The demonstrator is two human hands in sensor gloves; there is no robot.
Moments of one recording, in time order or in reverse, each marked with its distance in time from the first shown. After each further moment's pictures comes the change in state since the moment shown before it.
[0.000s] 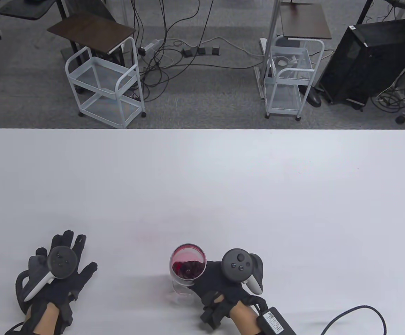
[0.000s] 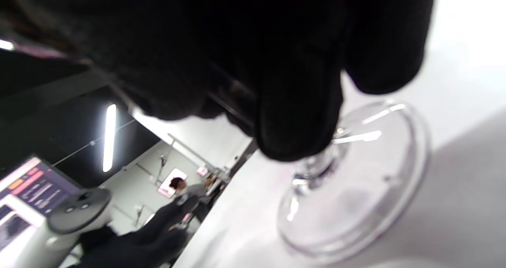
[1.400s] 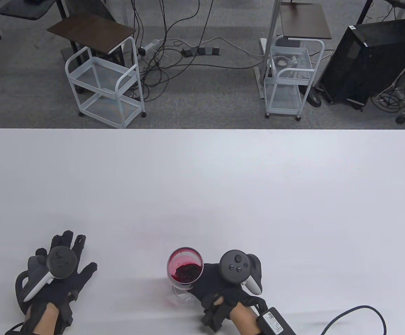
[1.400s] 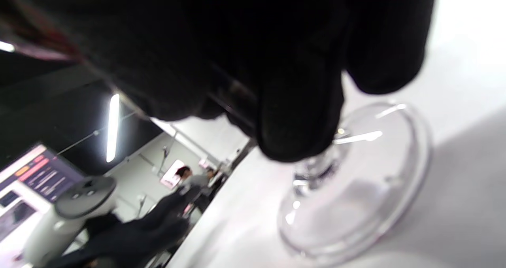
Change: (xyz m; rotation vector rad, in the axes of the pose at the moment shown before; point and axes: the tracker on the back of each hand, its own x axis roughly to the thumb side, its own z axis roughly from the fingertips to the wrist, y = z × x) left_hand 0.000 0.000 0.000 -0.005 0.003 0.008; right_hand 0.003 0.002 0.001 0.022 -0.017 0.016
